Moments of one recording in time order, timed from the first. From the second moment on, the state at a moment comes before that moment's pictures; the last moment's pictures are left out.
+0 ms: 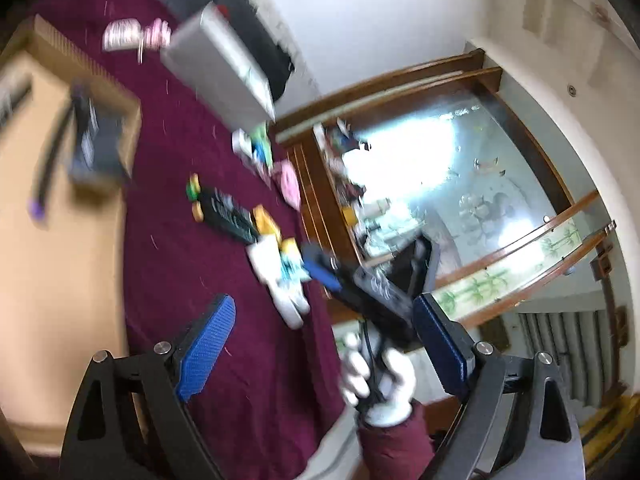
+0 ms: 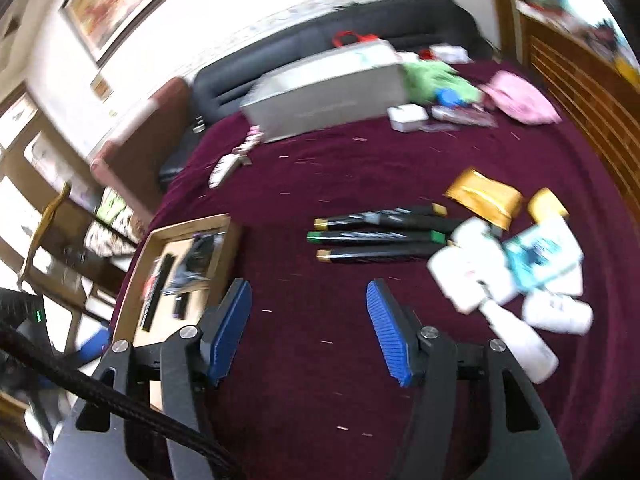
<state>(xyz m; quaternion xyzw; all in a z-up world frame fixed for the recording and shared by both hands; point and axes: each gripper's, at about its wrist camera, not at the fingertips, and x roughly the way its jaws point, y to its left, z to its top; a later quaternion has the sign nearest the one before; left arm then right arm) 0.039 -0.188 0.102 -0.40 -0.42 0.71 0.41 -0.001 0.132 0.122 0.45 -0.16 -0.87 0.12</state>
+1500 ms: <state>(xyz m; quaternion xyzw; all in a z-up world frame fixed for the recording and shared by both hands) -0.060 0.106 0.069 -0.47 0.03 0.84 0.27 0.059 0.324 0.027 0.32 -0.39 -0.86 0.10</state>
